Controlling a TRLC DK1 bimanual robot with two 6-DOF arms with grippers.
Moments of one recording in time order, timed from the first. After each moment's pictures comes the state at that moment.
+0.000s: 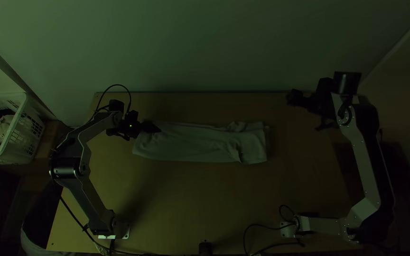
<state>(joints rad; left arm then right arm) 0.04 1.93 1.36 -0.60 0.72 -0.03 0.05 1.40 1.60 -0.85 -0.16 0.28</state>
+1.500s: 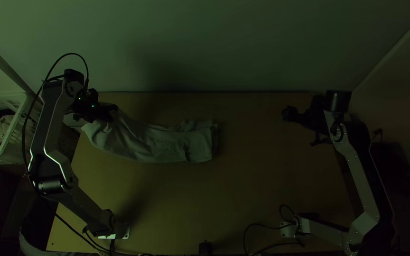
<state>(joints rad) 0.18 1.76 1.90 -1.33 0.17 0.00 0.06 1.28 1.34 -0.76 -0.16 0.28</state>
